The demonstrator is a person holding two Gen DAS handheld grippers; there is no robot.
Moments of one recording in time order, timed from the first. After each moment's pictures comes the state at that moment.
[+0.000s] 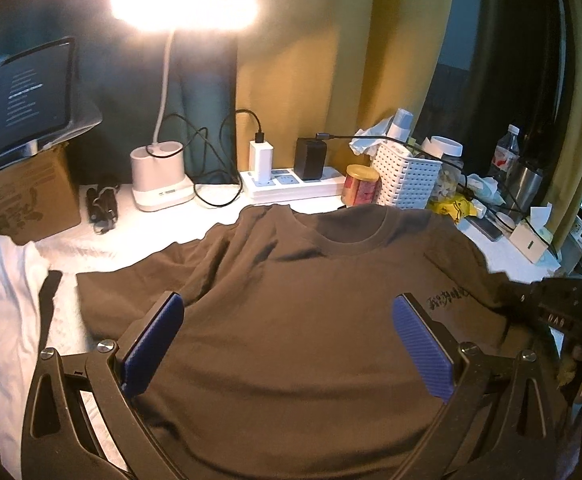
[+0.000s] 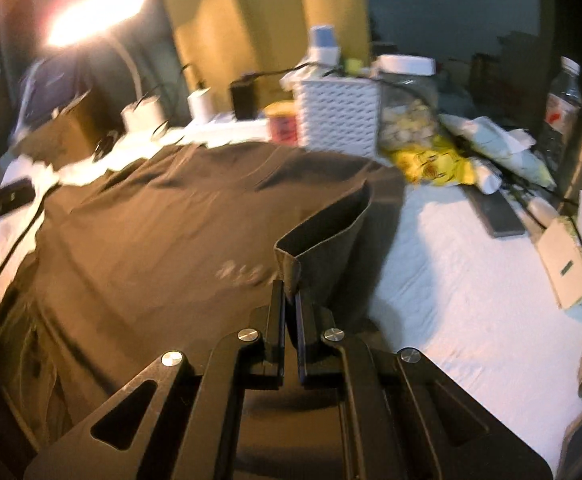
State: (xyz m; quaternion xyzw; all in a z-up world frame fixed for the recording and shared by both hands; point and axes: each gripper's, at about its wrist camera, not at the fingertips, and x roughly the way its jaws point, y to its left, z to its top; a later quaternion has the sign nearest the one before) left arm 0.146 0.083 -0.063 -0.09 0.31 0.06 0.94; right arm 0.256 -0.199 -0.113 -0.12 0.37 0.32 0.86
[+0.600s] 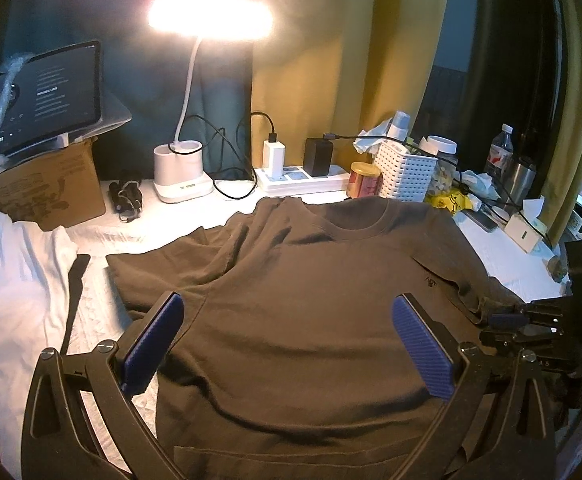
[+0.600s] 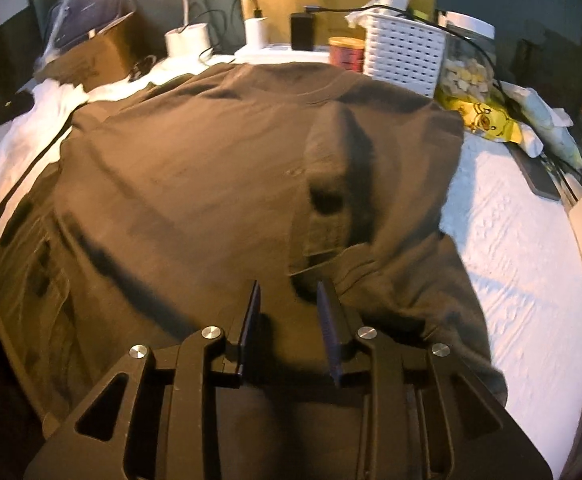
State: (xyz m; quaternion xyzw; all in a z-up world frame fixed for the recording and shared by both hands) left arm 0.104 0.088 -0.058 -0.08 0.31 0.07 0.95; right arm 0.202 -0.182 -0.138 -0.18 0.42 0.34 0.82
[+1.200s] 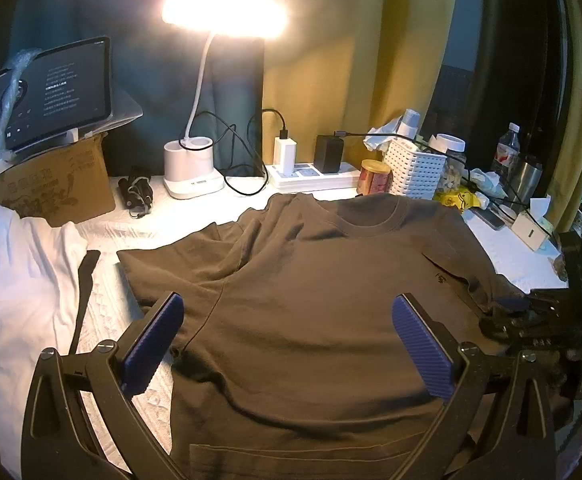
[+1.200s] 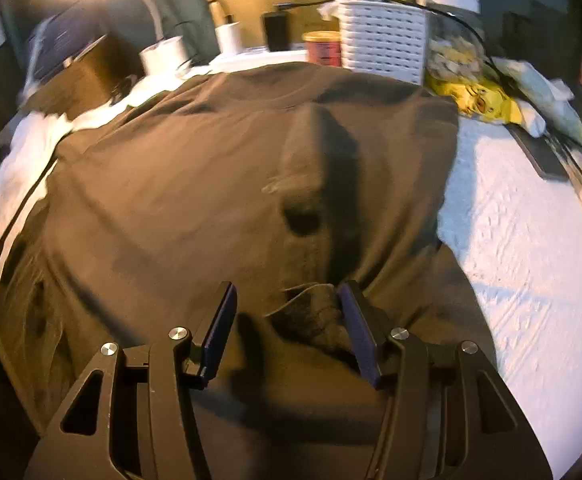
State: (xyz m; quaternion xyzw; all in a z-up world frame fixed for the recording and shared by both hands) left arm 0.100 0.095 -0.062 -0.08 0.31 0.08 0.94; right arm 0.226 -0.181 -0.145 -0.14 0.45 0.35 0.81
